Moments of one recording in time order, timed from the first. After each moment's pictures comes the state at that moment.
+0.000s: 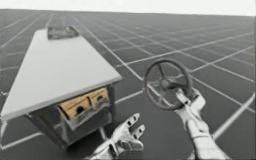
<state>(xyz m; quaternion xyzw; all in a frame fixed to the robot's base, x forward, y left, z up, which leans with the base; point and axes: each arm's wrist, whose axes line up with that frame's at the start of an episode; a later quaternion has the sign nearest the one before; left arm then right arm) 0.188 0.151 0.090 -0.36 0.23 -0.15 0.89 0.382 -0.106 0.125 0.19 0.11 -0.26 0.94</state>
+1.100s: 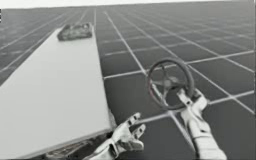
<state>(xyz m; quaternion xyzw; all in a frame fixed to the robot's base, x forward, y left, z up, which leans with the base) 0.193 0.143 0.095 -0.34 0.23 -0.16 0.90 0.379 -0.124 0.119 0.20 0.12 -0.28 0.93</state>
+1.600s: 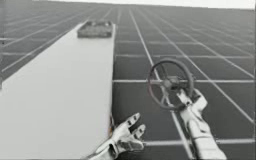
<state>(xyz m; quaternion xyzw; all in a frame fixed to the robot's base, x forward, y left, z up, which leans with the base) 0.191 0.148 0.089 -0.36 0.23 -0.16 0.89 0.381 -0.116 0.120 0.19 0.12 -0.27 0.94</state>
